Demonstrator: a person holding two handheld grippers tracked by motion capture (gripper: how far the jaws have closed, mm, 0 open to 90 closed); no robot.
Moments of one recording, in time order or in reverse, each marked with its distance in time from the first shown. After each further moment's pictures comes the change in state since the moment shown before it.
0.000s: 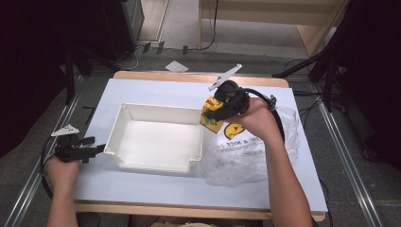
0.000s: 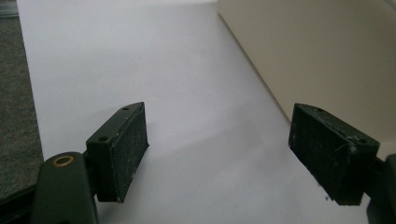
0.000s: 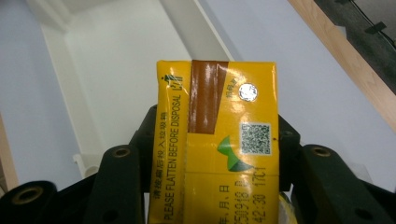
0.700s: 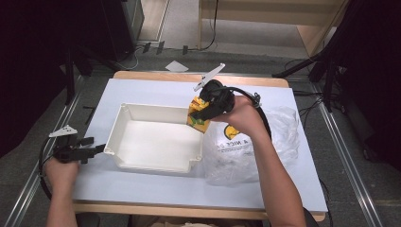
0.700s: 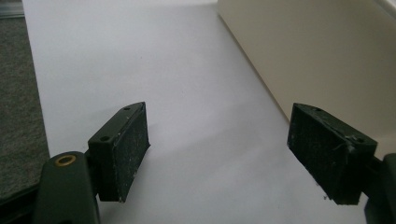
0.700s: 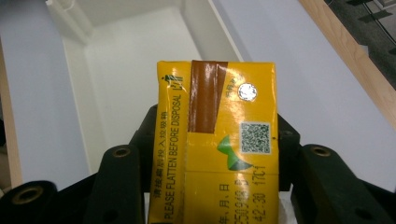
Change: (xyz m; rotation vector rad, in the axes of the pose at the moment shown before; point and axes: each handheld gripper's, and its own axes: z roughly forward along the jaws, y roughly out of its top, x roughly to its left) left arm 0.001 -0.002 -0.004 -0.010 0.003 -0.009; right arm 0.009 0.022 0.025 -0.019 0.062 -0.064
